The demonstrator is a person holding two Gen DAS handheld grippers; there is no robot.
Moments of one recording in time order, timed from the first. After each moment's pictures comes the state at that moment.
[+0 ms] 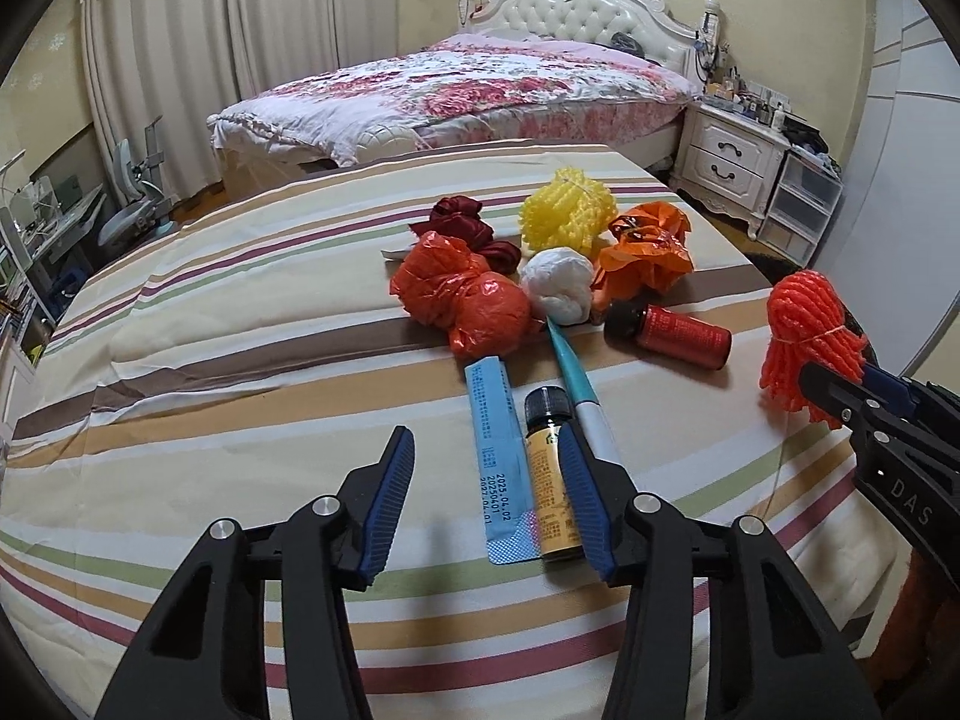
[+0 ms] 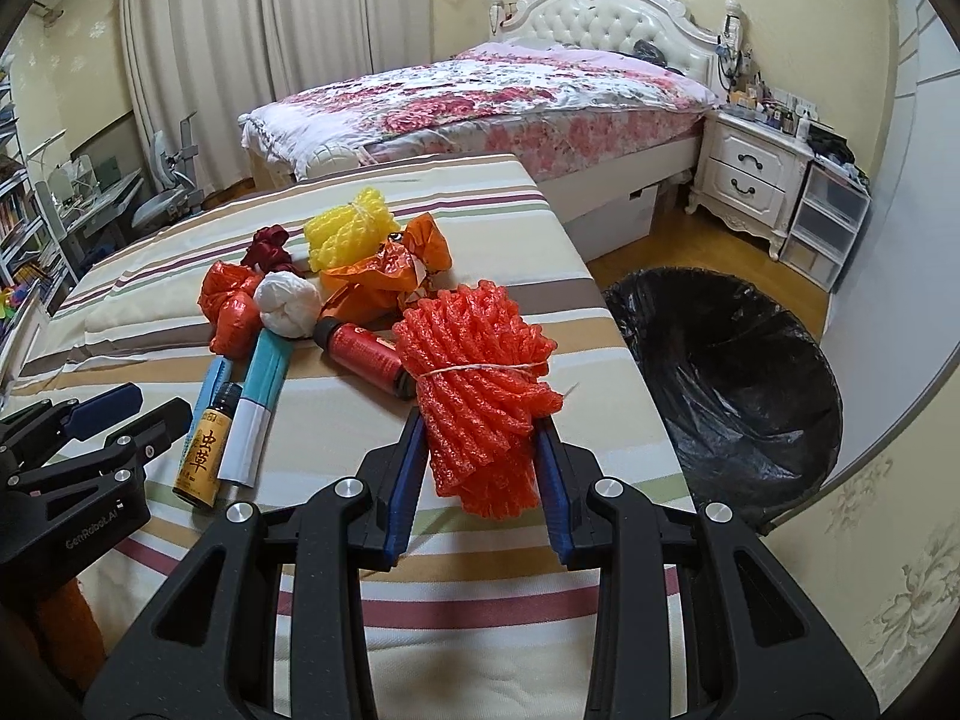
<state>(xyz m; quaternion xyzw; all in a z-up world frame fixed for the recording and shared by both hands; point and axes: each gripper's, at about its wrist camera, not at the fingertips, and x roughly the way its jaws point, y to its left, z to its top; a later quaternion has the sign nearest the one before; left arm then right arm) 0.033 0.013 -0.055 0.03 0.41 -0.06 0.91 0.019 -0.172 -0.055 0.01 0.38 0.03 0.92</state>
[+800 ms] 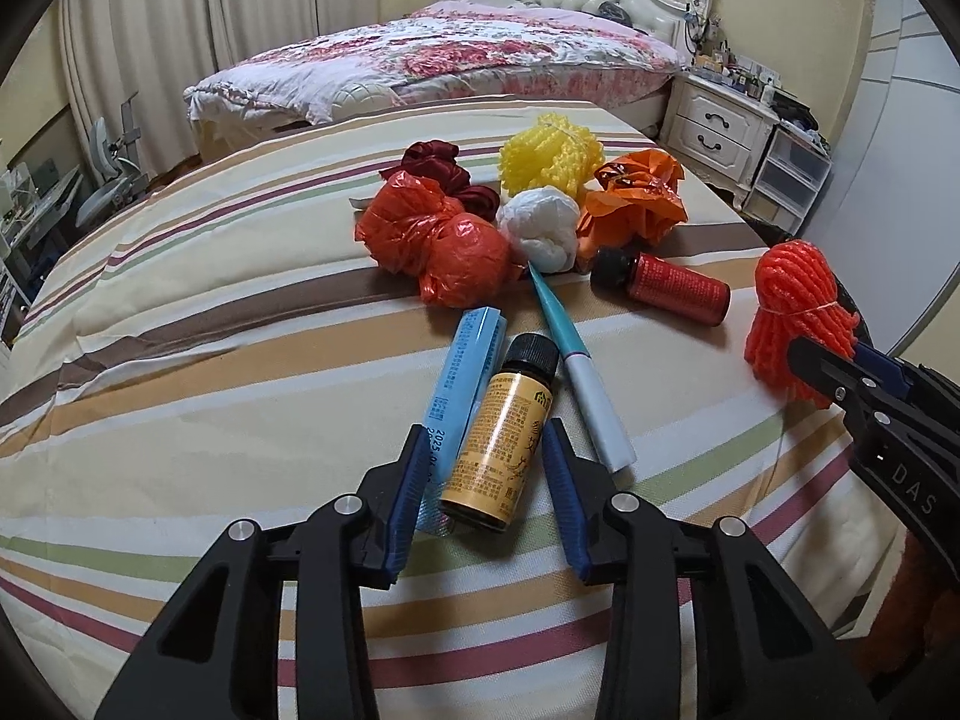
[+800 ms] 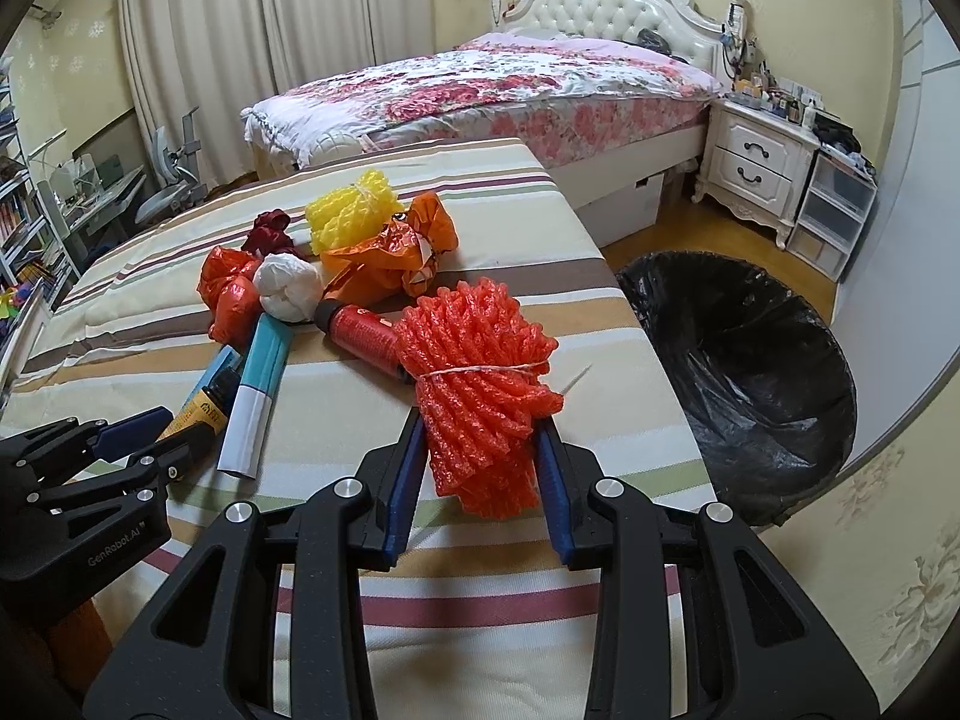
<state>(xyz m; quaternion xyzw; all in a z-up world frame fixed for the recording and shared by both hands) 0.035 0.010 -0.072 0.03 0.45 -0.08 0.89 0.019 -0.168 -0.066 0.02 0.39 0.04 0.92</state>
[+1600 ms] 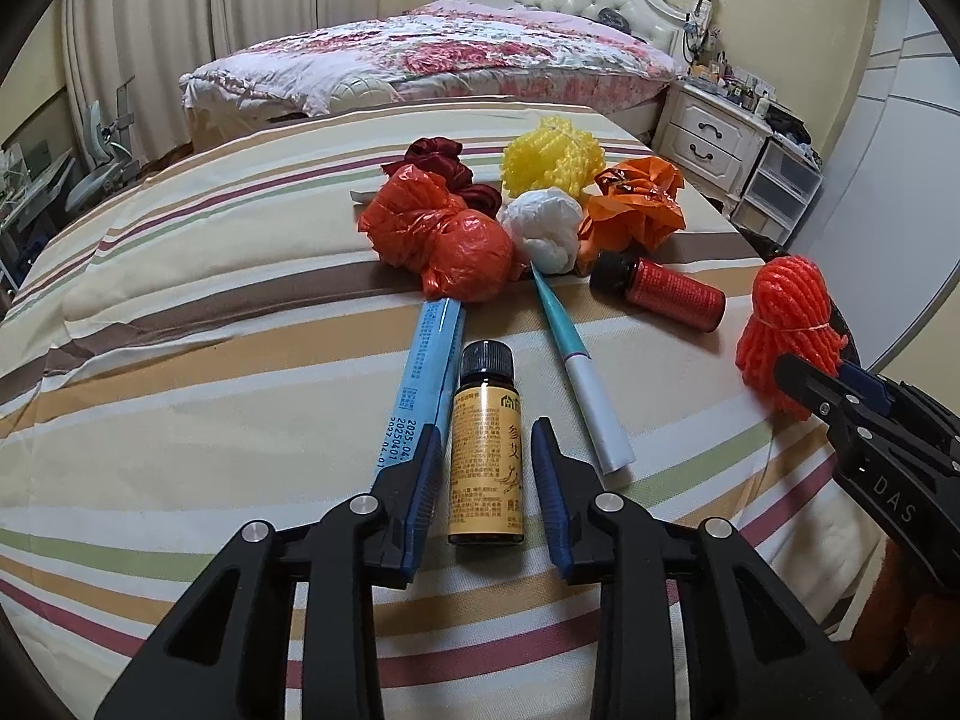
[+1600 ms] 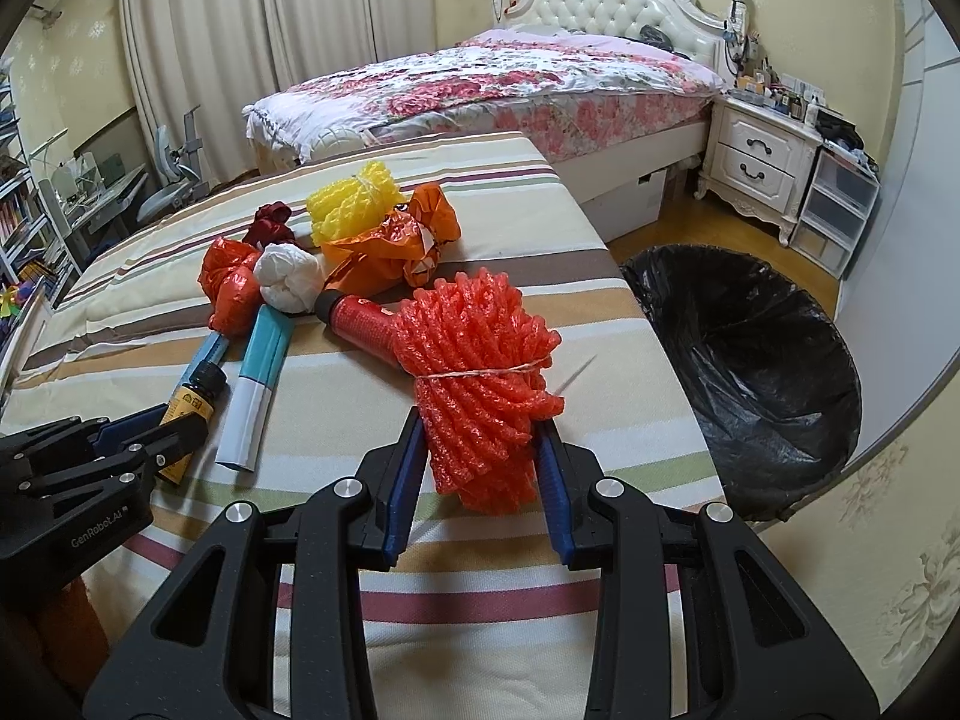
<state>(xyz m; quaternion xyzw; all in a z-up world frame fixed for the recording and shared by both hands) 0.034 0.015 -0.070 0.00 0.45 -0.09 0.89 0.019 -0.165 -0.072 0.02 0.39 0.04 0.92</state>
